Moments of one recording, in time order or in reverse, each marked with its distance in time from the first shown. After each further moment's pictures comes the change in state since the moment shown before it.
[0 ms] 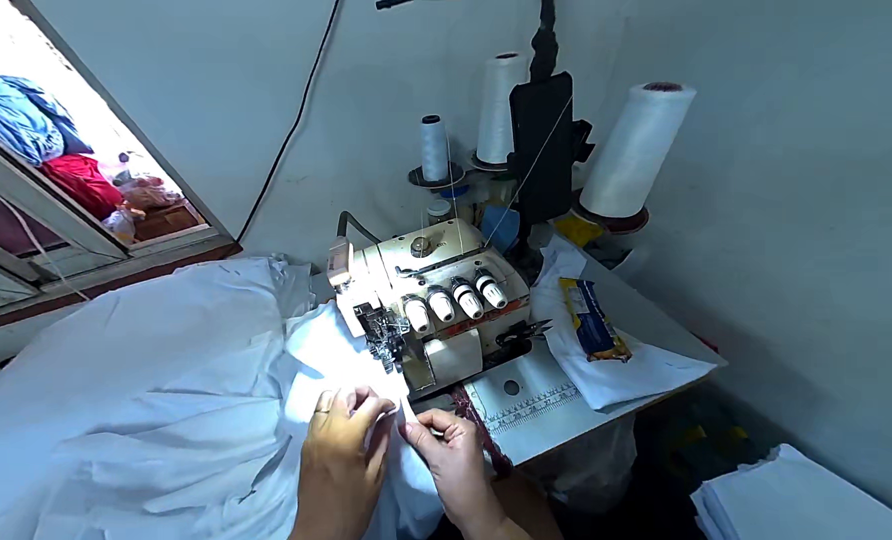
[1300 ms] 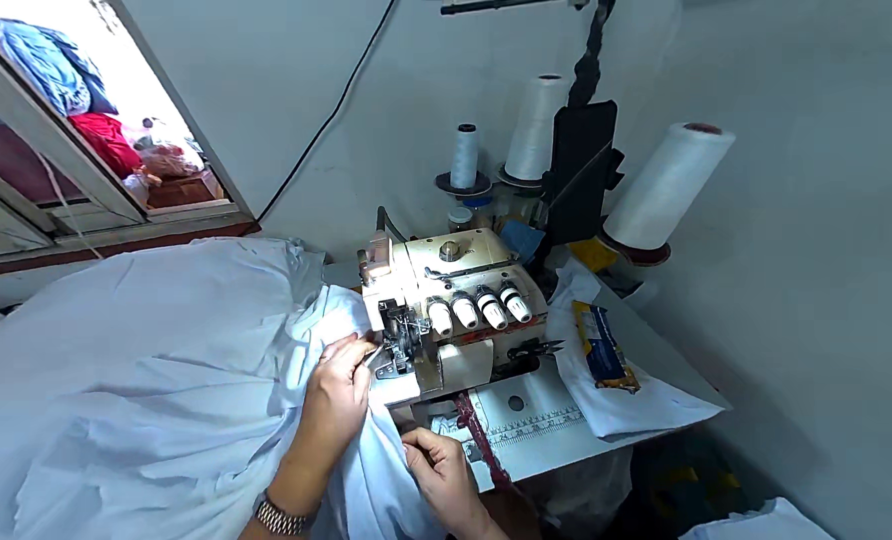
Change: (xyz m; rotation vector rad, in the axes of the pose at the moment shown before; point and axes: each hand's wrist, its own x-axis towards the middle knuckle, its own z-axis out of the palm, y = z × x) left_hand 0.033 -0.055 0.022 -0.099 0.028 -0.153; right_hand 0.006 0.053 -0.014 -0.234 -0.307 -0.293
